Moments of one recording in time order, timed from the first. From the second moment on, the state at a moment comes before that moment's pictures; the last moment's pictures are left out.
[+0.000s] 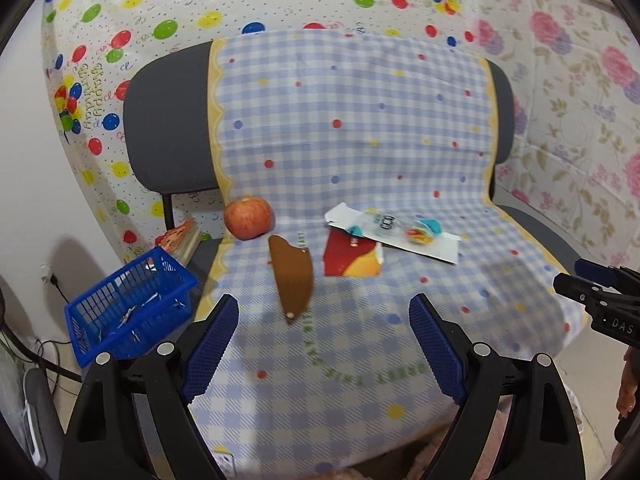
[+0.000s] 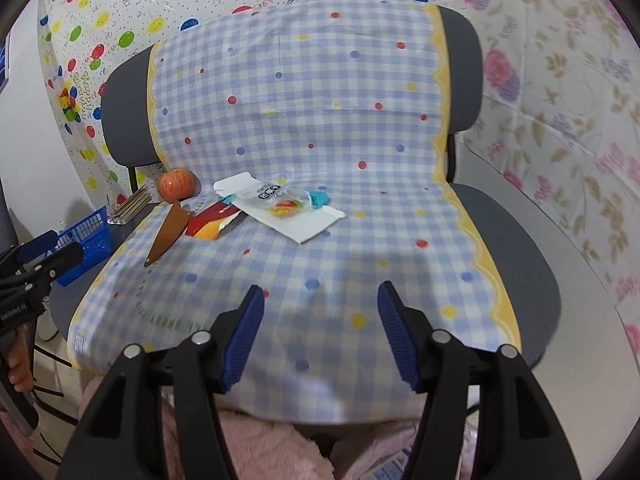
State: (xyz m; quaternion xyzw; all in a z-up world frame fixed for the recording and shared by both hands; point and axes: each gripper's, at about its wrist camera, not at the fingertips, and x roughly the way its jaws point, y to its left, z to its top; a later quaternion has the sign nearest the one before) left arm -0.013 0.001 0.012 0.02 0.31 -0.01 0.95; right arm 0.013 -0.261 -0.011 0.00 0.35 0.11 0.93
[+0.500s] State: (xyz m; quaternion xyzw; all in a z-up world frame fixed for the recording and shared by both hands) left arm 0.084 0.022 -0.010 0.02 0.33 0.02 0.94; right arm 0.141 -0.205 -0.050 -0.04 0.38 0.17 0.91
